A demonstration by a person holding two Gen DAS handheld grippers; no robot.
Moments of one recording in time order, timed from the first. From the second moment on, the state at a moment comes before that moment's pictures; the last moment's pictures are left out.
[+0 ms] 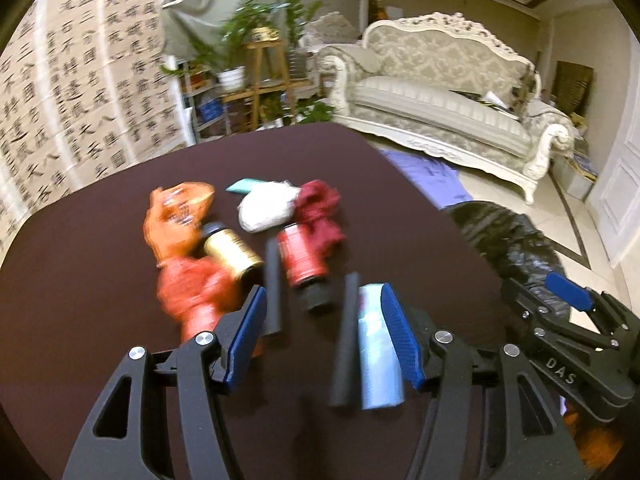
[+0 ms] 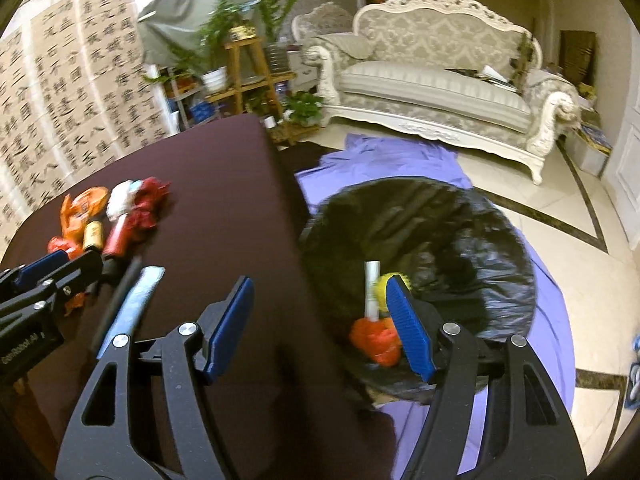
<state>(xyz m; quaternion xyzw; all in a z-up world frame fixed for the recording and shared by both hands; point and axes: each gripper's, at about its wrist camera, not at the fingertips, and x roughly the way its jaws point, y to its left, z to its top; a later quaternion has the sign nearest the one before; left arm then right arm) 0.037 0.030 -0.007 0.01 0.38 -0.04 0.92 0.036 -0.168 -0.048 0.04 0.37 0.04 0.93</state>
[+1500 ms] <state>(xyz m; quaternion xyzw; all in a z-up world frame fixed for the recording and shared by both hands) 0.039 0.106 -0.037 -0.04 0.42 0.00 0.90 0.043 -0.091 -0.058 -0.05 0.41 0.09 0.91</state>
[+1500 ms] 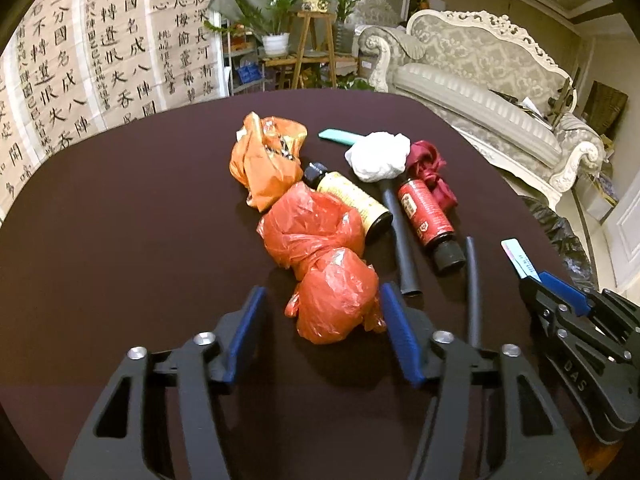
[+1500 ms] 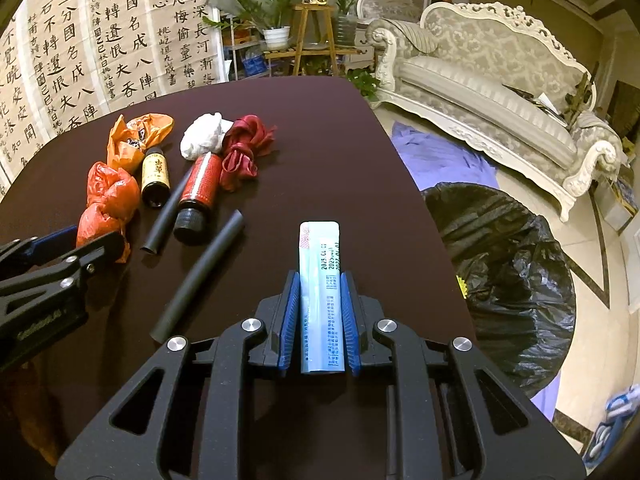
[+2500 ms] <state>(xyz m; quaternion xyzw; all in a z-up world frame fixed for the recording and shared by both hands) -0.005 0.054 -0.013 -0.01 0.38 -0.07 0.92 0.019 -0.138 -0.038 -0.02 0.37 0.04 0.93</state>
